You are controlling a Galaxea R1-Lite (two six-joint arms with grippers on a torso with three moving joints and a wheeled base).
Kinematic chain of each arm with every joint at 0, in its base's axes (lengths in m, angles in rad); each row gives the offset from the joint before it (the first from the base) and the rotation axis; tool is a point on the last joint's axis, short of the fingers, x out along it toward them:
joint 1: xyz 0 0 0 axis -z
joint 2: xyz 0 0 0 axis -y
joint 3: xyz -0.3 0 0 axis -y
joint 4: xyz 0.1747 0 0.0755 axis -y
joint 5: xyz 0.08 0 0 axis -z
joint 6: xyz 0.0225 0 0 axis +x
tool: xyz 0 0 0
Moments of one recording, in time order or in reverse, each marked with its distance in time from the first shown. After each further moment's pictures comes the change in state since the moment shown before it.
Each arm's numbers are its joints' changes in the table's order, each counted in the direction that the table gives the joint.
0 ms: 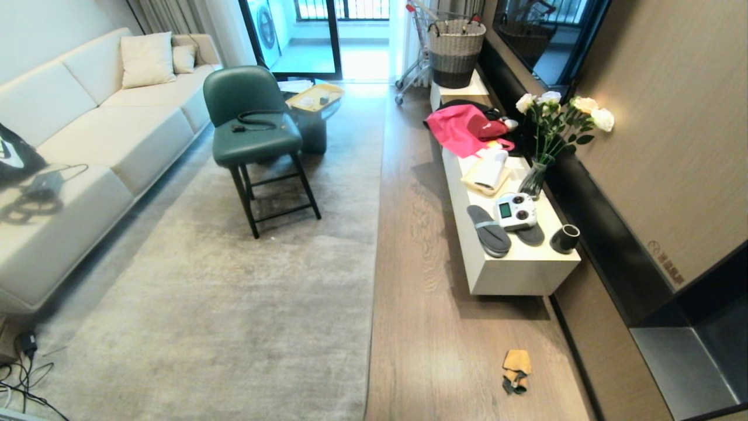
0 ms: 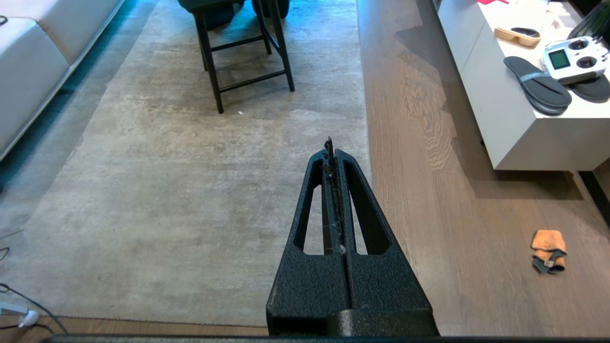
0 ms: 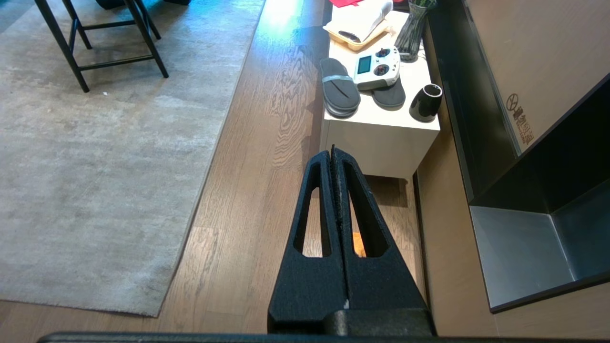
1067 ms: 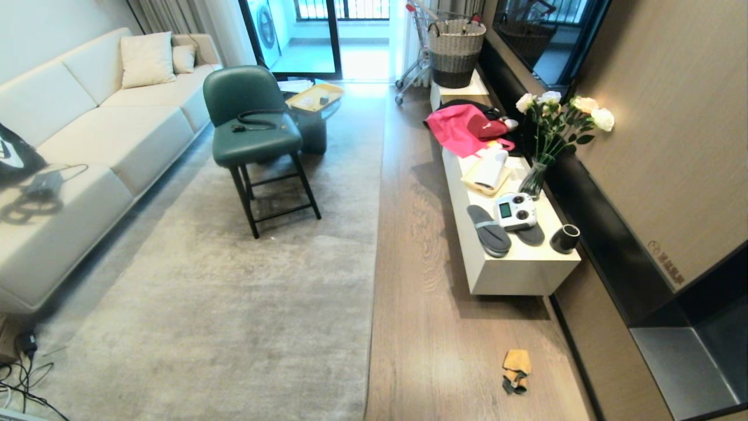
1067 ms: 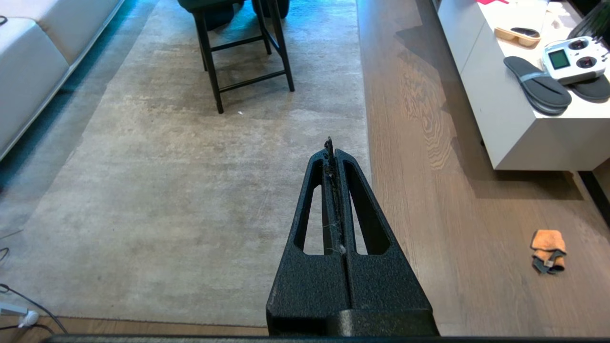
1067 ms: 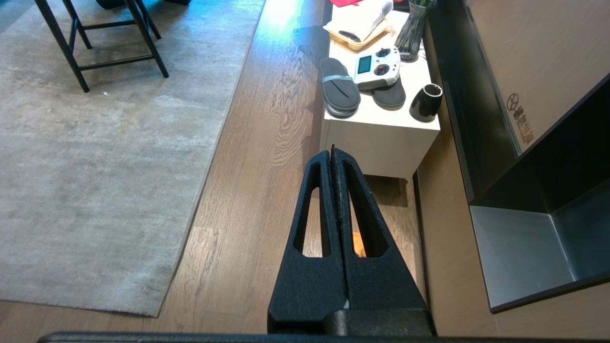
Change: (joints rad) left arm 0.000 0.000 0.000 0.000 0.000 0.000; right arm 0.000 0.000 0.000 0.000 0.000 0.000
